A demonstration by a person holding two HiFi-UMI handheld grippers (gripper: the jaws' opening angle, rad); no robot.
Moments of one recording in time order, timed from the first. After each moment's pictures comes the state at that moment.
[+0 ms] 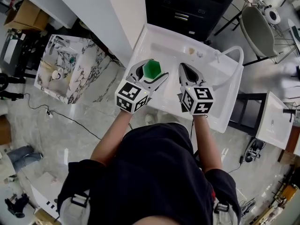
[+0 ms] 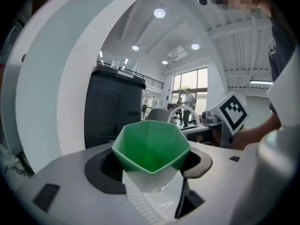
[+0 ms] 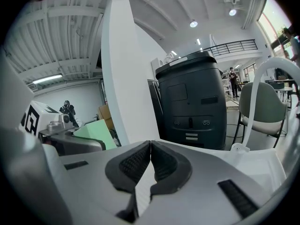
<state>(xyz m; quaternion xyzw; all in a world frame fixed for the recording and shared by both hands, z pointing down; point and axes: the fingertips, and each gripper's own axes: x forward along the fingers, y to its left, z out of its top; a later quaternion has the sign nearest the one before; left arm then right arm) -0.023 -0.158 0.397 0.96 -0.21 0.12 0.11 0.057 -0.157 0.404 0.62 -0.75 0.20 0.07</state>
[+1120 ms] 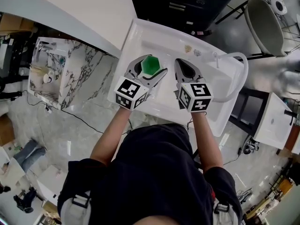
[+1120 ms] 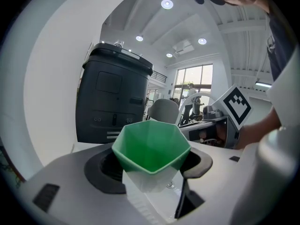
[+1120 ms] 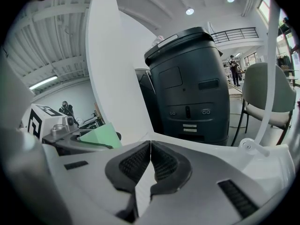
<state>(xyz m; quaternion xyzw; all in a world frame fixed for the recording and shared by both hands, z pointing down) 0.035 -0.218 0.458 0.95 -0.21 0.16 0.14 0.100 -0.216 0.460 0.60 -0.75 0.25 0.09</state>
